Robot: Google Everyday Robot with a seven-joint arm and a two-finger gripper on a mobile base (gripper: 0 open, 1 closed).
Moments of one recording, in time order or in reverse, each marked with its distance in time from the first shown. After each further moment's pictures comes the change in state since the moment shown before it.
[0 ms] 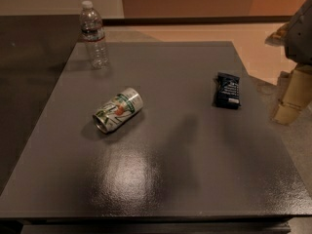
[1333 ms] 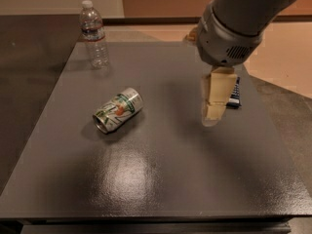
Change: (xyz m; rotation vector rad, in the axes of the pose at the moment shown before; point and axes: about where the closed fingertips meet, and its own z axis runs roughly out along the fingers) arm -0.123 0.011 0.044 -0.044 -0.089 -0.364
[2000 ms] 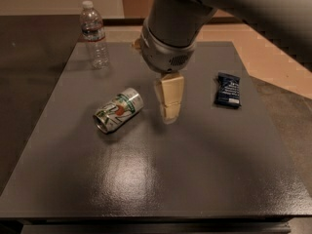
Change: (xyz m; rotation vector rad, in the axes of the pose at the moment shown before) arm -0.084 -0.025 0.055 0.000 -0.039 -0.294
